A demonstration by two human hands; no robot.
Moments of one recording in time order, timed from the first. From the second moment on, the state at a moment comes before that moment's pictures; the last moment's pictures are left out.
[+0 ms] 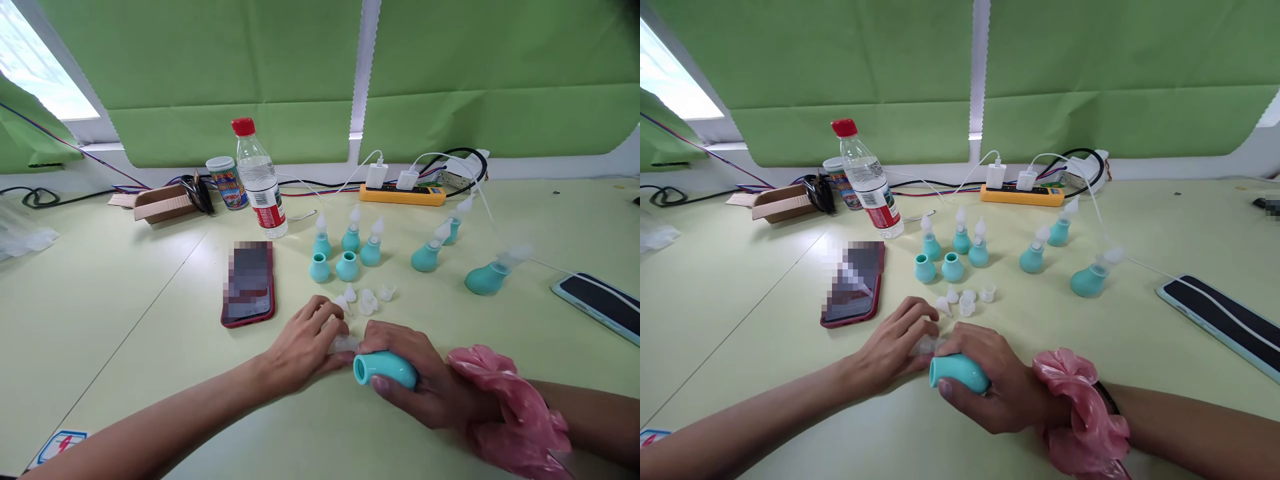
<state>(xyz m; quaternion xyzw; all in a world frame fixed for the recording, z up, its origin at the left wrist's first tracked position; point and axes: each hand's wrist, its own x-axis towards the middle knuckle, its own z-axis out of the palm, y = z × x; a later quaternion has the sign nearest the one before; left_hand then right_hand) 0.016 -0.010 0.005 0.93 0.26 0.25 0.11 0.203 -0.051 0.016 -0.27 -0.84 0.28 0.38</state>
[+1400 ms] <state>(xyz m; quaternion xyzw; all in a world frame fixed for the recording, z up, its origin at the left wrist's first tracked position) 0.016 -0.010 0.006 0.96 0.26 0.13 0.06 0.242 0.034 0.015 -0.47 -0.76 0.02 0.45</state>
